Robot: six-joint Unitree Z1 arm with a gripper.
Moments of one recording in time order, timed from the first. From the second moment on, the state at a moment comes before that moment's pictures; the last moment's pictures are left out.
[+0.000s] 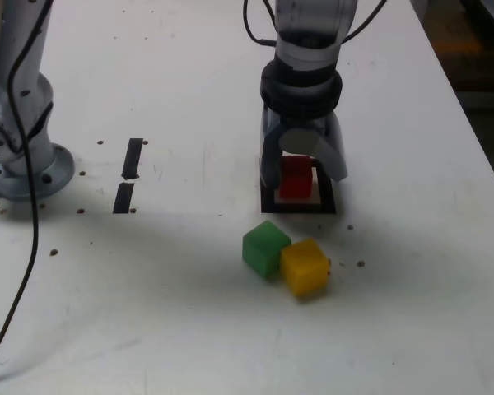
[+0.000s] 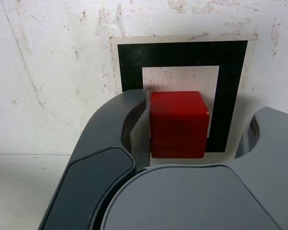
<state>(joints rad) -0.19 1.98 -1.38 1.00 0.07 -0.10</state>
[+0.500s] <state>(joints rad) -0.19 1.89 -1.43 1.22 0.15 -0.15</state>
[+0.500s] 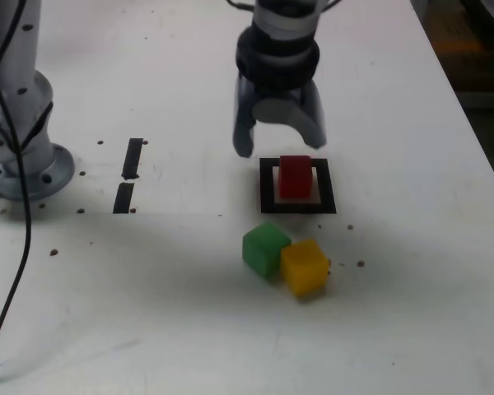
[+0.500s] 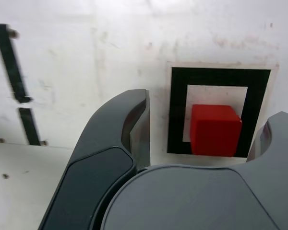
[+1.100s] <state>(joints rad) -0.36 1.84 -1.53 1.28 0.10 -0.35</state>
